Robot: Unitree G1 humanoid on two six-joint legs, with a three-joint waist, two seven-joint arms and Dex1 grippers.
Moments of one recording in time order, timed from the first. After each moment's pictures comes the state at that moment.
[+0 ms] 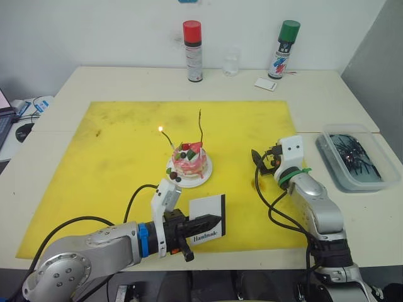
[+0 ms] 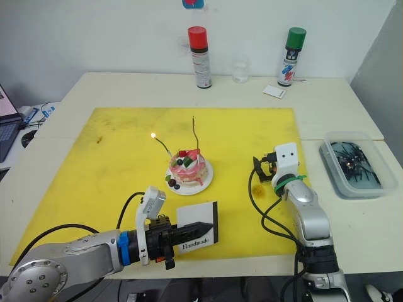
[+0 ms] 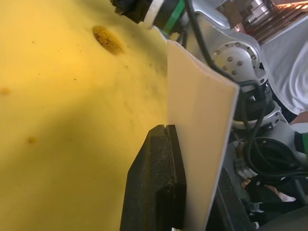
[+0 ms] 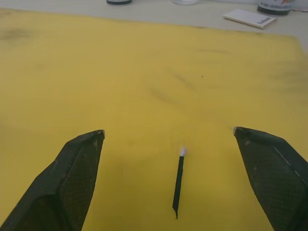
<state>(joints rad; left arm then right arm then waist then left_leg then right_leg) 0.03 0.82 -0.03 -0.74 -1.54 0.87 -0.11 -0.34 -0.19 -0.02 -0.10 0.09 0.51 0.18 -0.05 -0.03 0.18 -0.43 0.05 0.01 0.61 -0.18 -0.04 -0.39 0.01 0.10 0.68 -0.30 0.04</state>
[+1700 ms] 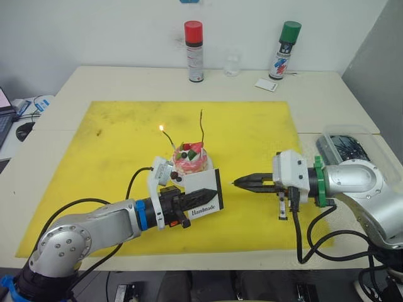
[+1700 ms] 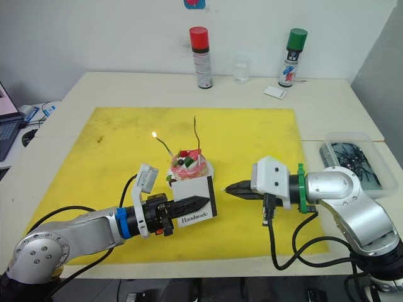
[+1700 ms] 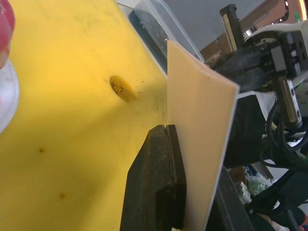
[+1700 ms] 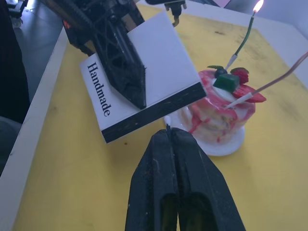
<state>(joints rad) -0.14 0.79 -0.01 -0.57 -1.67 0.88 -0.07 -0.40 -0.78 0.15 -0.63 0.40 0.53 0.99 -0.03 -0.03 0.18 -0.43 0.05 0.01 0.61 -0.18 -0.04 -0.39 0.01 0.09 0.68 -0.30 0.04</state>
